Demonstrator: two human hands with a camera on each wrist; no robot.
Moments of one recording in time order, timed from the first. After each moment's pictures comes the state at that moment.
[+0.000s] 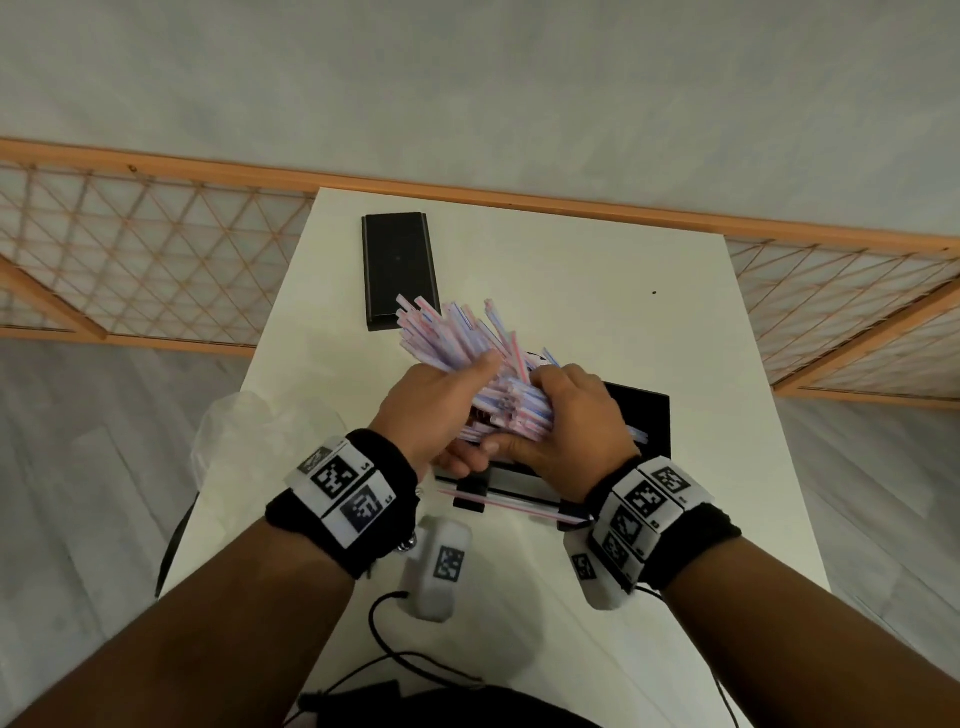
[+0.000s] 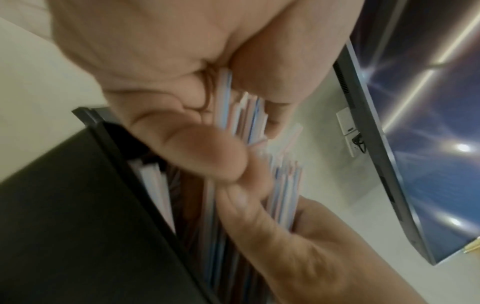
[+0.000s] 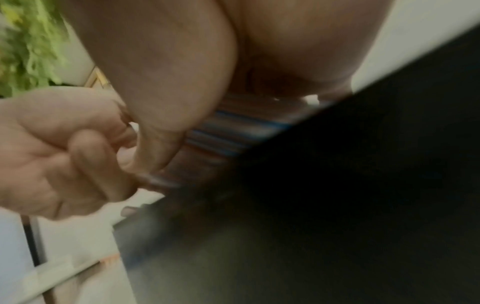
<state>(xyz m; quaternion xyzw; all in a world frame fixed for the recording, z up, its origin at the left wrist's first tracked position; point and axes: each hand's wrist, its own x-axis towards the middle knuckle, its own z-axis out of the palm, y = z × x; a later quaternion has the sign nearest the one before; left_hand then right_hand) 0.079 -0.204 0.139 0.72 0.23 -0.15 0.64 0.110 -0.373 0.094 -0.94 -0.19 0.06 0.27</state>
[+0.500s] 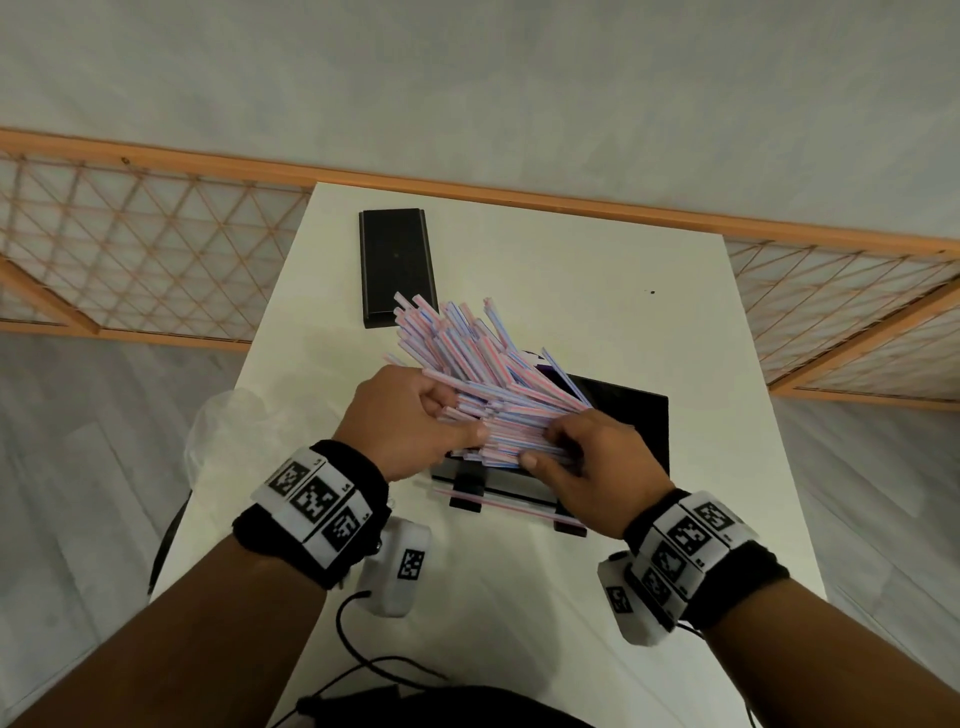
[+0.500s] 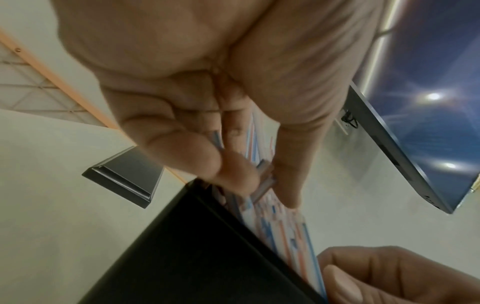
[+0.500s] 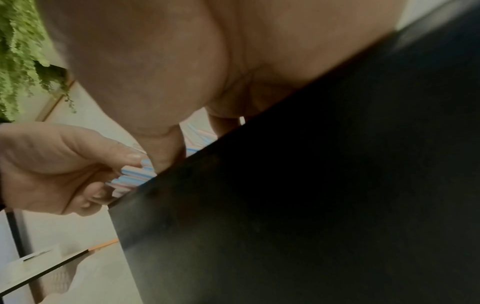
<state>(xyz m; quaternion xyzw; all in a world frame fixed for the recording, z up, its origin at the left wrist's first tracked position) 0.068 -0.176 0.124 0.85 0.18 -0.10 0.48 0.093 -0.408 0.082 -0.94 -0.19 0.10 0.26</state>
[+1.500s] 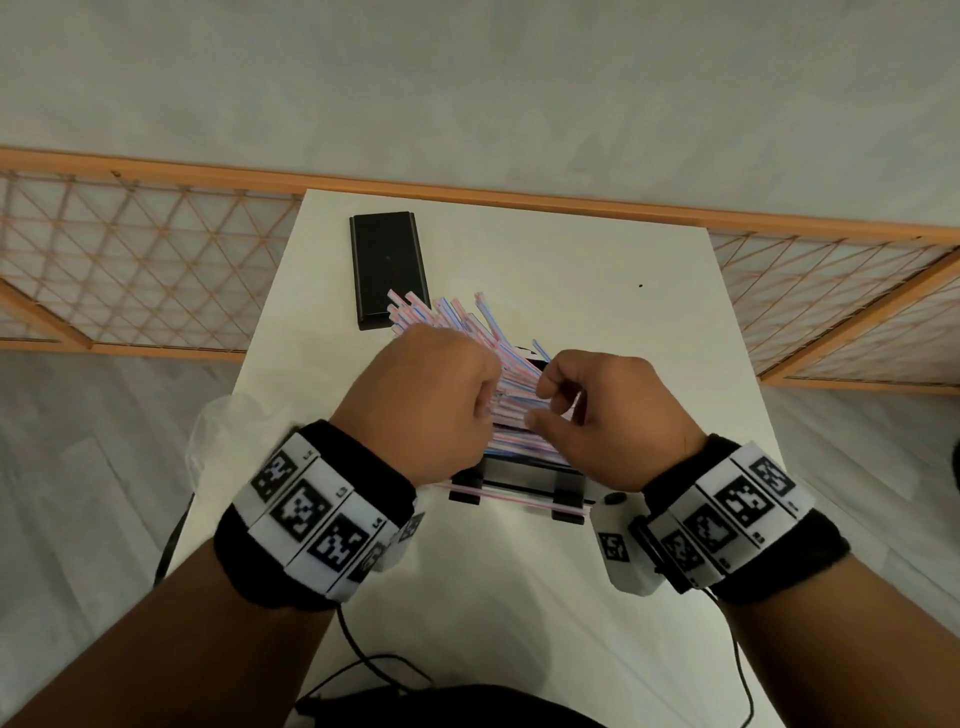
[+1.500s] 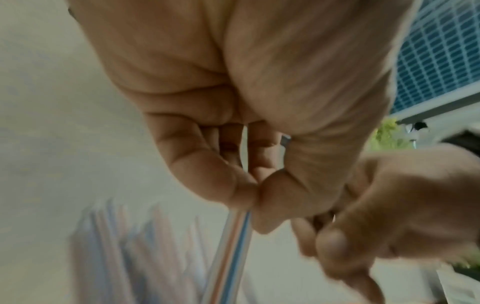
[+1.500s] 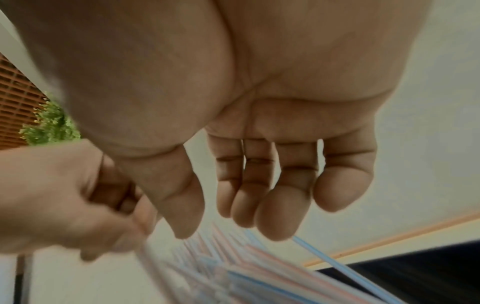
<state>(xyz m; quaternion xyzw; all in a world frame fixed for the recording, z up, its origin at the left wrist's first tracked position) 0.064 -0.191 0.184 0.96 -0.14 0.02 0.23 0.096 -0.389 0.168 -0.93 -0.22 0.08 0.27</state>
